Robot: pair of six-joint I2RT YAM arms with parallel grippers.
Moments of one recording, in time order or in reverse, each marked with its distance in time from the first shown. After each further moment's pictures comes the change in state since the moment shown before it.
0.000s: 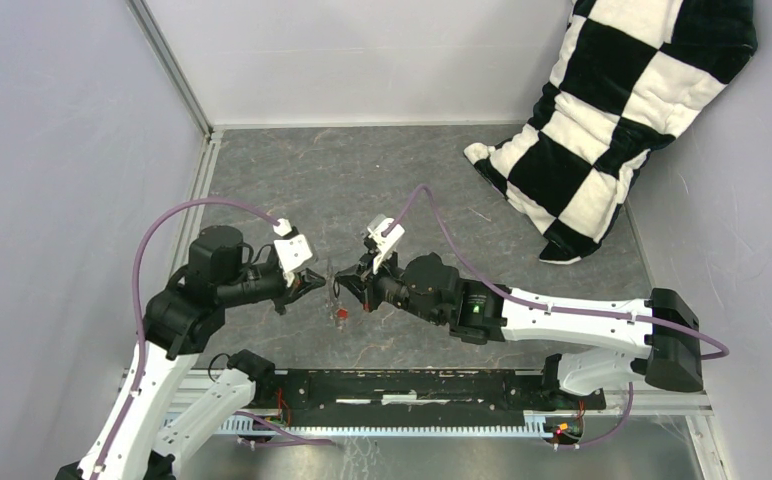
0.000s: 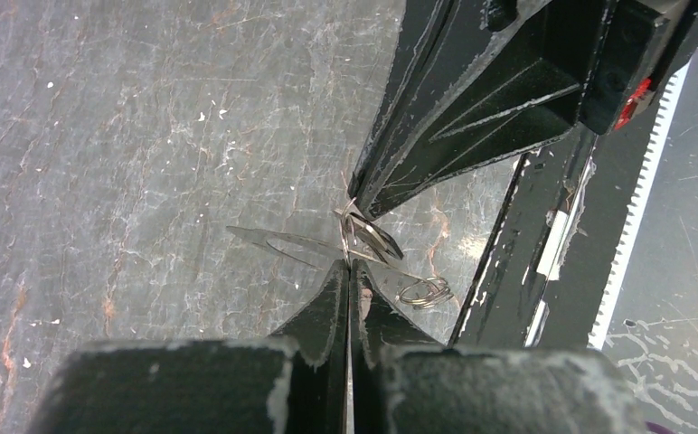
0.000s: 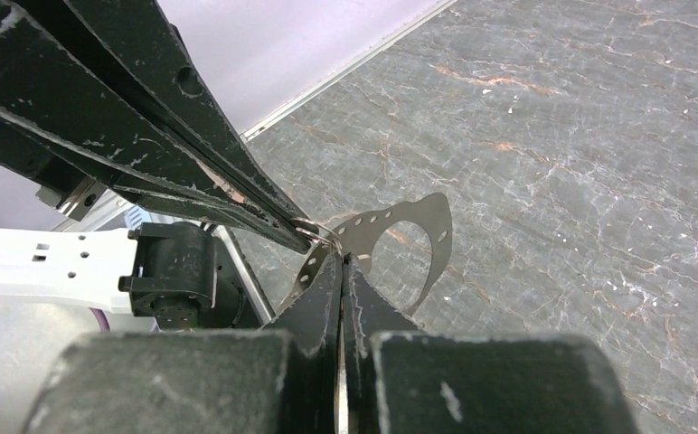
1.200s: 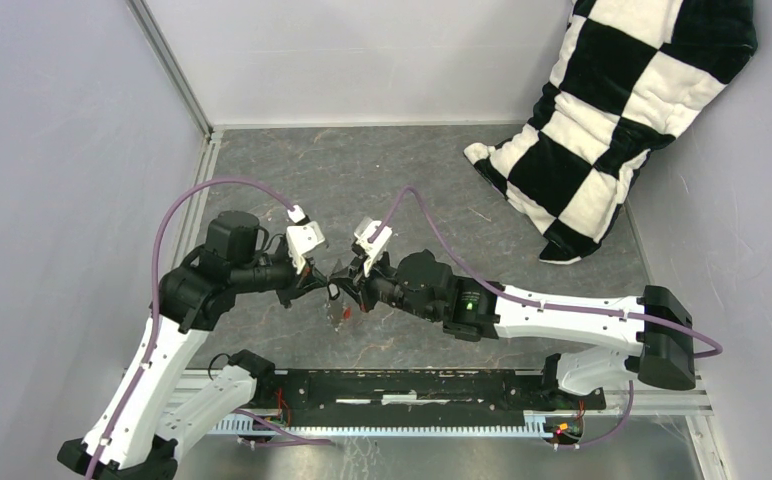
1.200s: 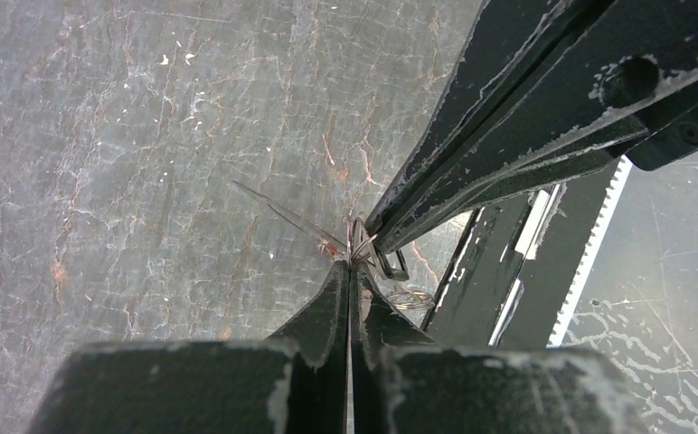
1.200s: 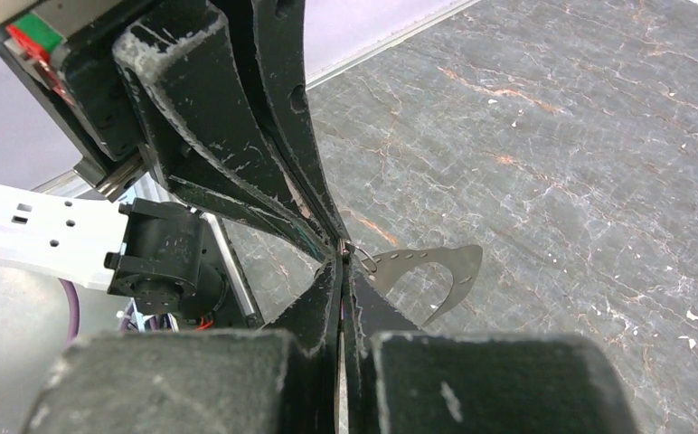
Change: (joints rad) left arm 0.000 0.118 0.048 -0.074 -0.018 -0.027; right arm -0.005 0.037 0.031 -0.004 -0.076 -0.104
